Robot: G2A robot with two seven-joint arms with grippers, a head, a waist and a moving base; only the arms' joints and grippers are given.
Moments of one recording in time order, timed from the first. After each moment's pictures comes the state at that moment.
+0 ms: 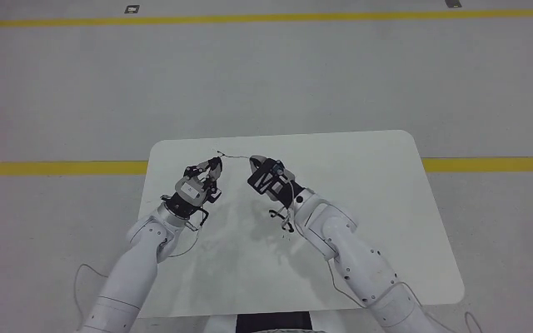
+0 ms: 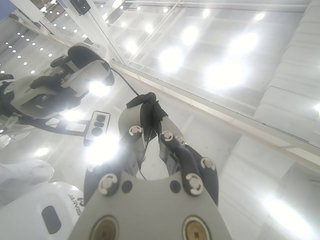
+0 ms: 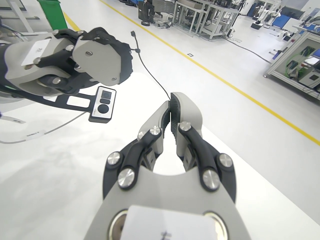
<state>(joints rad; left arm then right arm) 1.50 -1.18 -1.33 -1.52 -1.57 0.34 -0.77 -1.34 -1.35 0.96 -1.75 -1.56 -0.19 0.18</state>
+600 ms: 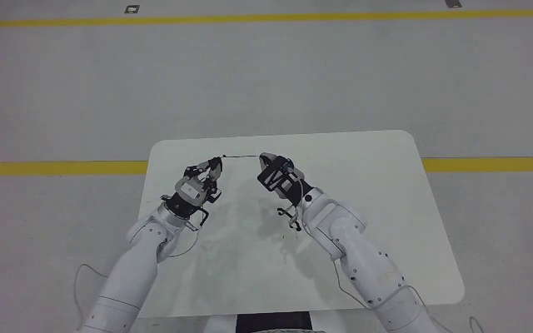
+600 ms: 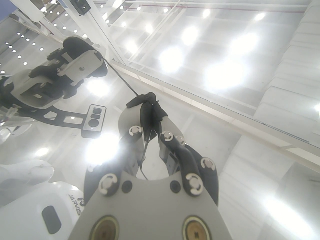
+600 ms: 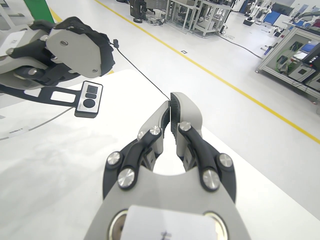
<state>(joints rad) 1.50 -1.18 -1.33 -1.52 -1.57 0.34 -0.77 -1.37 -1.33 1.00 -1.78 -1.57 -0.19 0.19</state>
